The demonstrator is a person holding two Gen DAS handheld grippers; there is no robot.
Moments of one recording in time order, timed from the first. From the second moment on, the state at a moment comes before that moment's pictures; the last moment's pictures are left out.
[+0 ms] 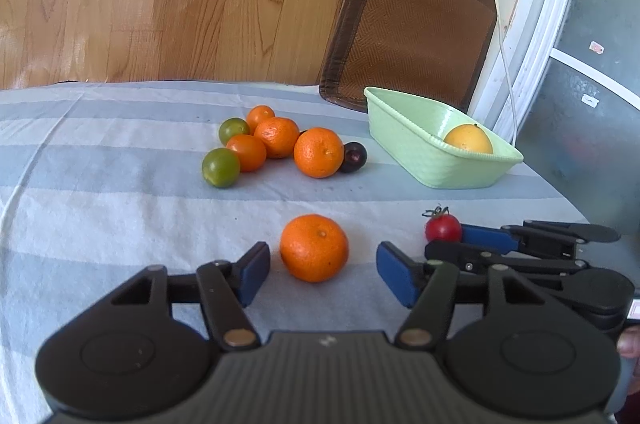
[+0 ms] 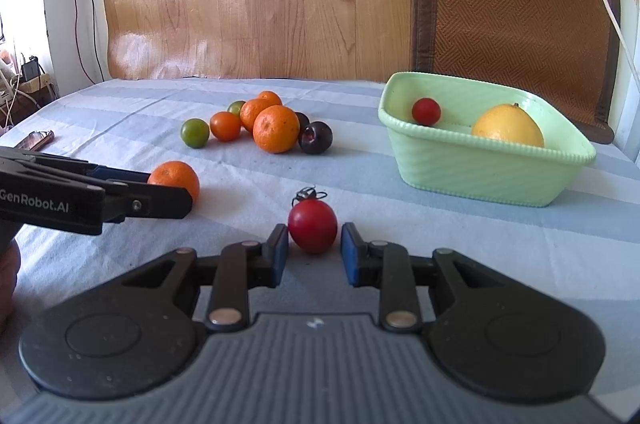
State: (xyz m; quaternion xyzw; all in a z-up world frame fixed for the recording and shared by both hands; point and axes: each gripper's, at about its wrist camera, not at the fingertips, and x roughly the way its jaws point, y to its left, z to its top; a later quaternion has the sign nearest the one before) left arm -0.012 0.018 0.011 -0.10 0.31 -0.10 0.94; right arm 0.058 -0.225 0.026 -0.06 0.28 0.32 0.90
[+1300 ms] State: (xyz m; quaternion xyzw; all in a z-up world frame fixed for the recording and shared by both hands) left arm -0.013 0.015 0.012 -0.09 0.31 -0.09 0.94; right arm 0.059 -0.225 0.026 -0.06 0.28 0.32 0.90
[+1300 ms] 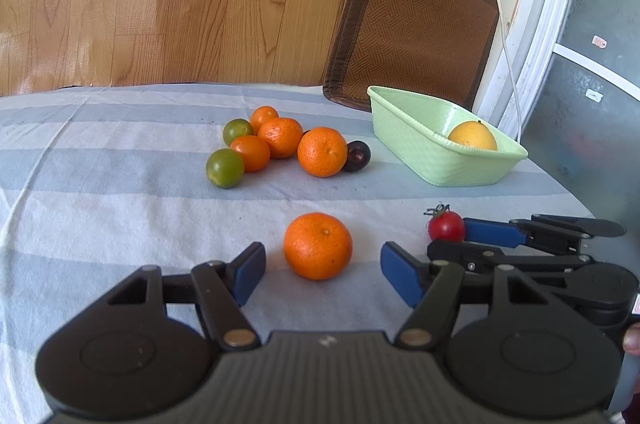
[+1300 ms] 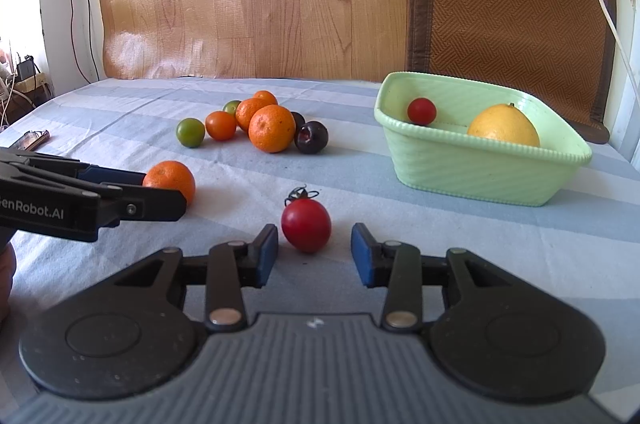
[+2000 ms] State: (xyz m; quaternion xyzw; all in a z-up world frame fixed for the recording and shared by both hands) left arm -0.014 0.013 0.012 -0.08 0.31 -0.09 0.94; right arm 0.057 -0.222 0.026 -0.06 0.28 0.32 0.90
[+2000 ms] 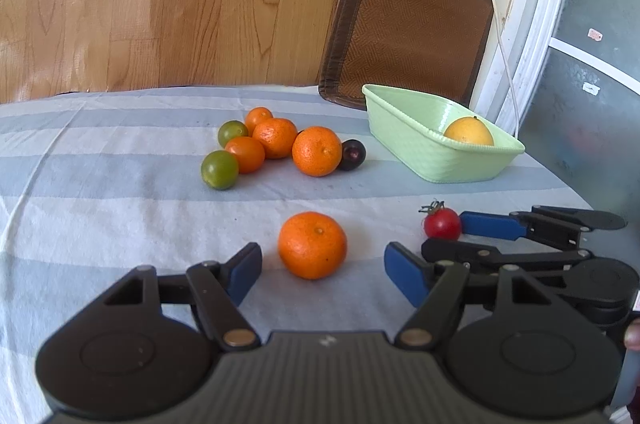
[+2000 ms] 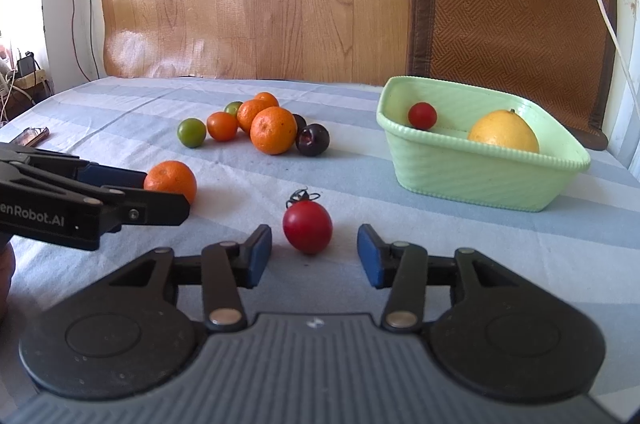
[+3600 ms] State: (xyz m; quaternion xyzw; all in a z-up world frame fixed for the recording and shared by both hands) left arm 0.142 -0.104 0.048 -0.03 0.29 -0.16 0.94; right arm 0.124 -0.261 0.044 -0.07 0.16 0.21 0.96
